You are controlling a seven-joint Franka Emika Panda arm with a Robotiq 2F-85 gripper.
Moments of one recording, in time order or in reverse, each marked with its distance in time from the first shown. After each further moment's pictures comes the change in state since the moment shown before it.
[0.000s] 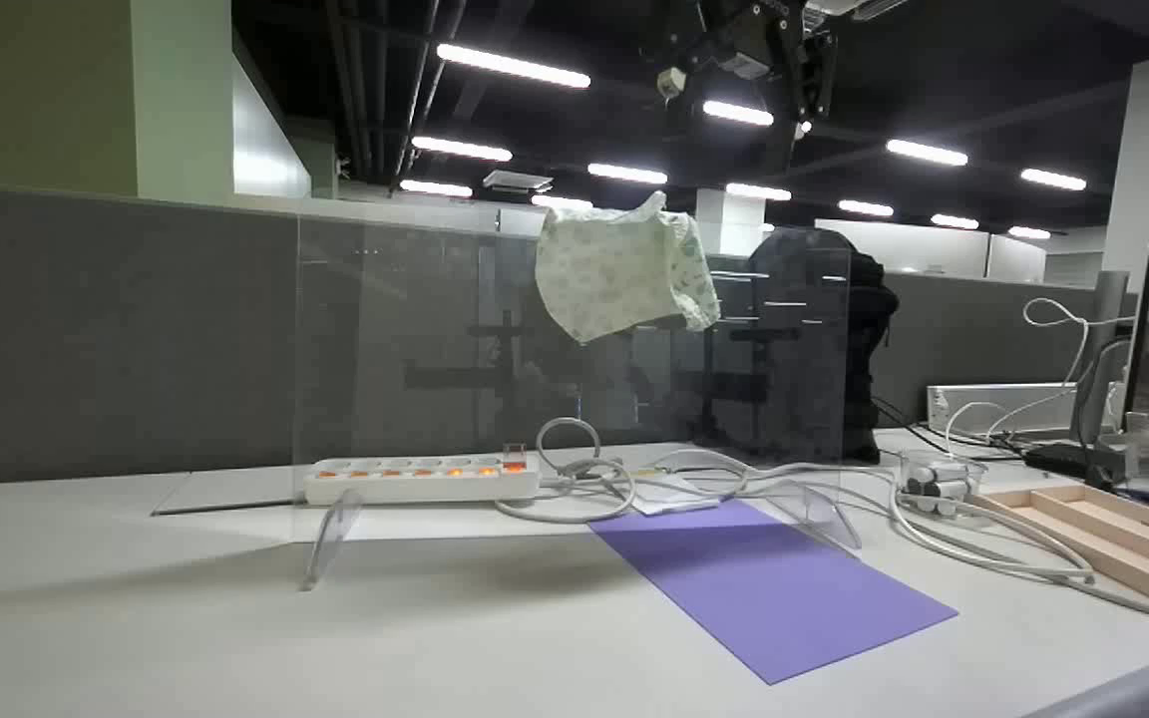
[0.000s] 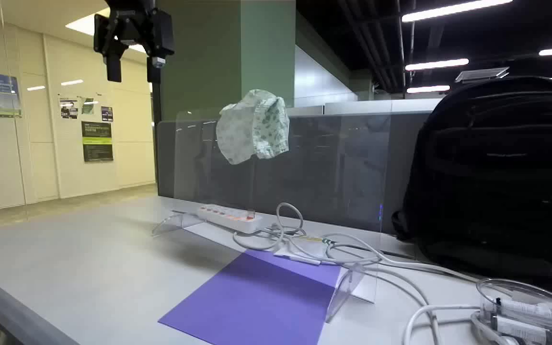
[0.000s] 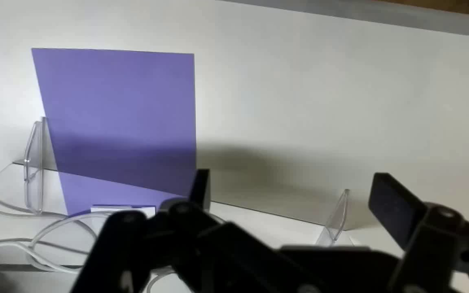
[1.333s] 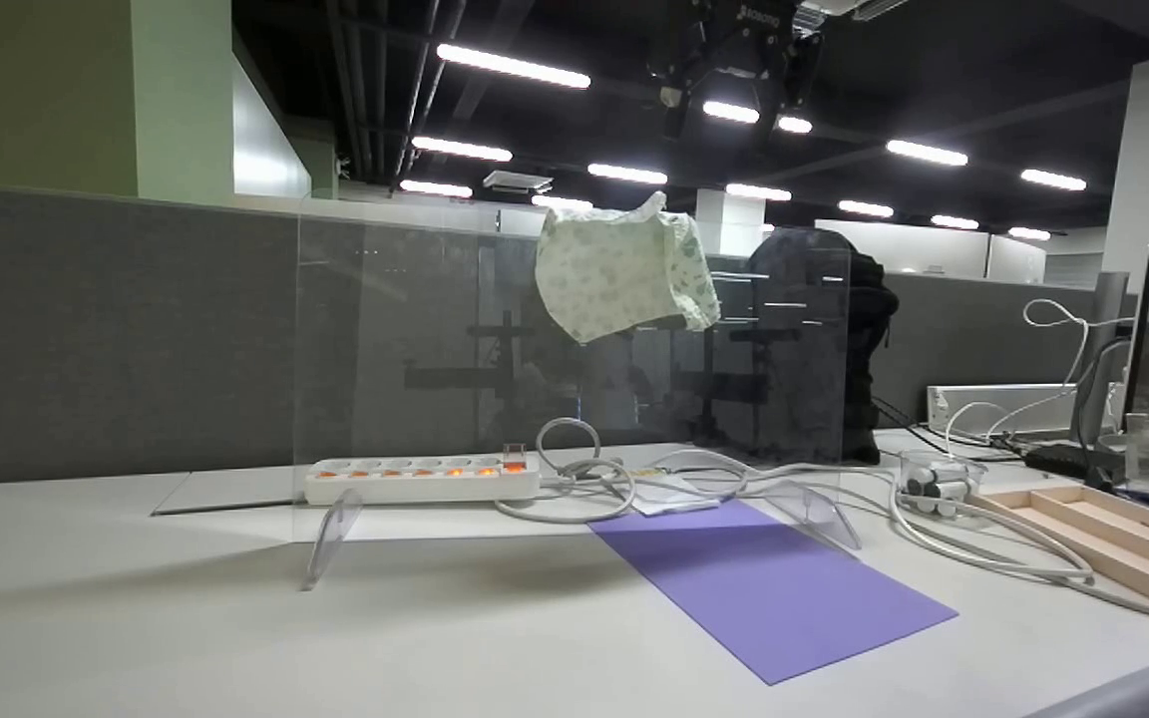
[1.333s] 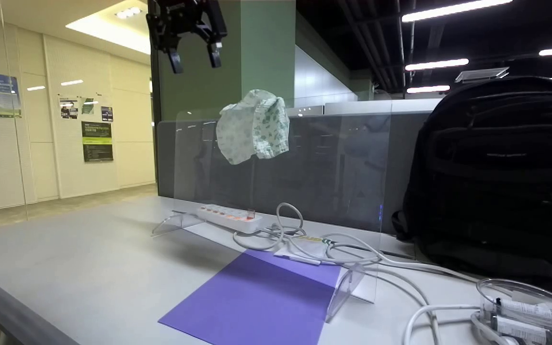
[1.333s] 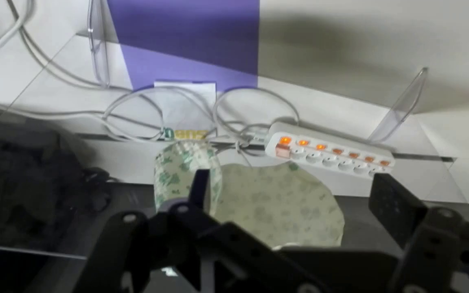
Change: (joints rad) arm -0.105 0.034 0.014 -0.001 -0.125 0.375 0.006
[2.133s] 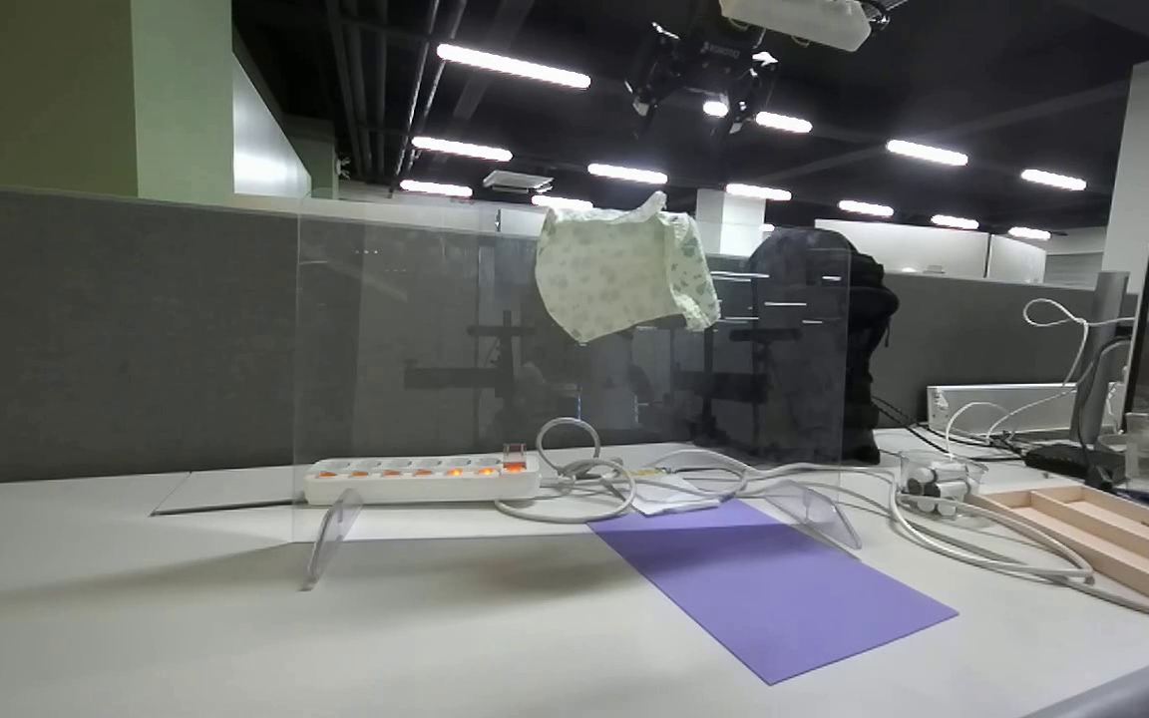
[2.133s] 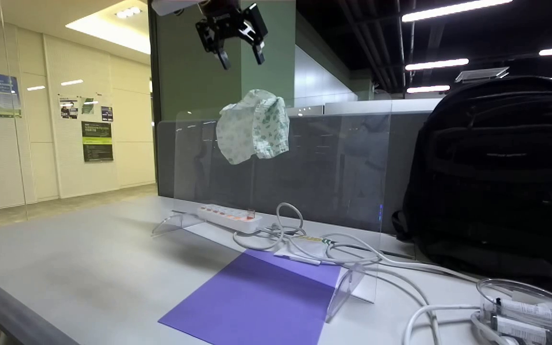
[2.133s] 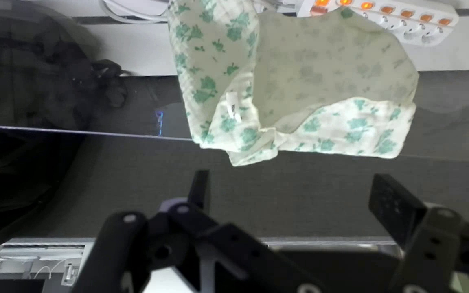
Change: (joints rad) arm -0.069 0.204 0.006 0.069 -0.026 0.457 0.060
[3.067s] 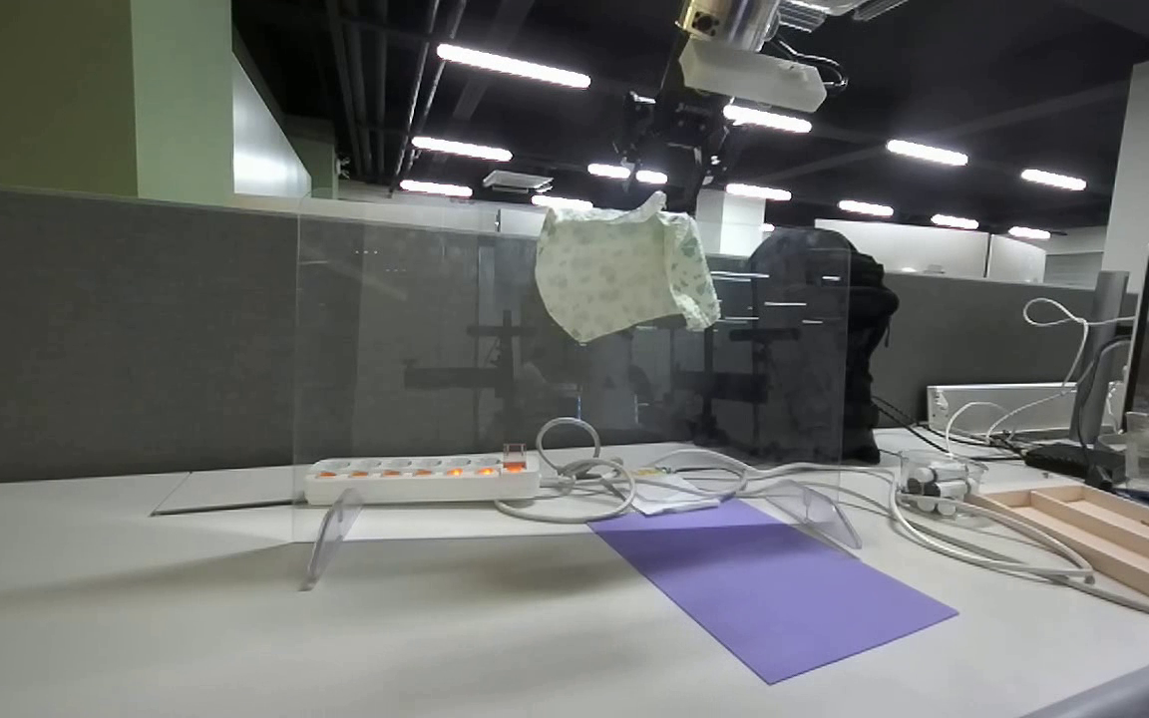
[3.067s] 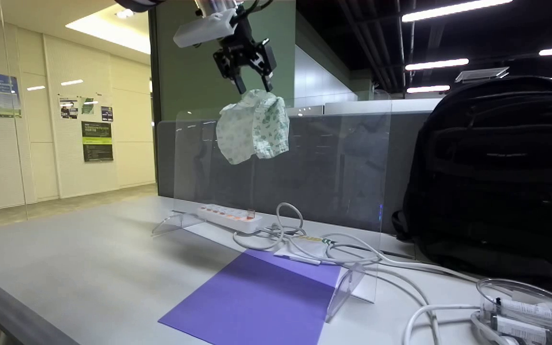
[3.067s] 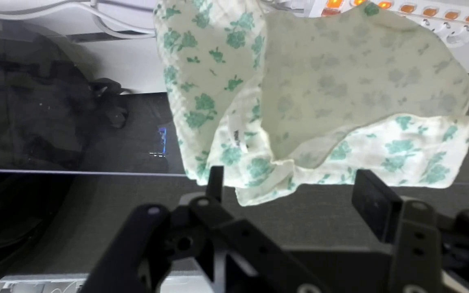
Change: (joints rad) arm -0.050 0.173 0.045 0.072 -0.046 0.057 0.086
